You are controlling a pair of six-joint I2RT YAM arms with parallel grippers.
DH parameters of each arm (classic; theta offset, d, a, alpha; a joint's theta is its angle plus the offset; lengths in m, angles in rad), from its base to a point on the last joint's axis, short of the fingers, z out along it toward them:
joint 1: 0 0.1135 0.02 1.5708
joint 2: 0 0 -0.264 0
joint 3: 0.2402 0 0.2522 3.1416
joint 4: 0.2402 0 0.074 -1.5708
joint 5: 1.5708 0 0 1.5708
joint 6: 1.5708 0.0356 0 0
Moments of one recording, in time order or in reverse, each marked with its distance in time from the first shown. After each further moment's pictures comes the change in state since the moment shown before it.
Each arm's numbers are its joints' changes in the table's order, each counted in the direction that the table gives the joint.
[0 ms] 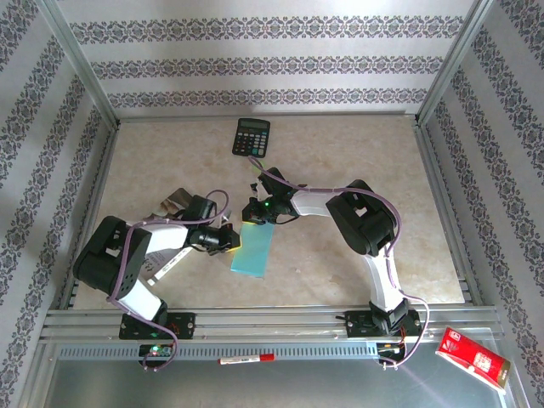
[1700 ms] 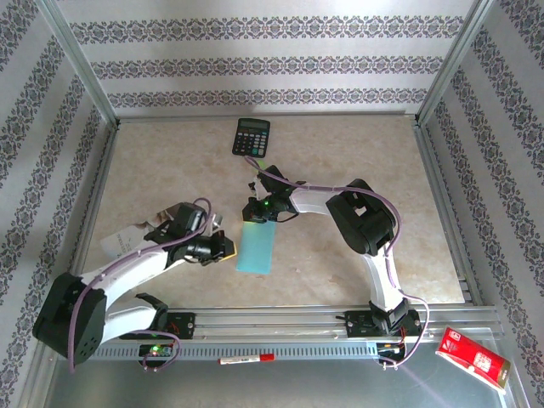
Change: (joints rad) left arm -0.069 0.407 -0.060 0.226 -0.047 -0.149; right arm -0.001 -0.006 0.047 0.085 0.001 -0.121
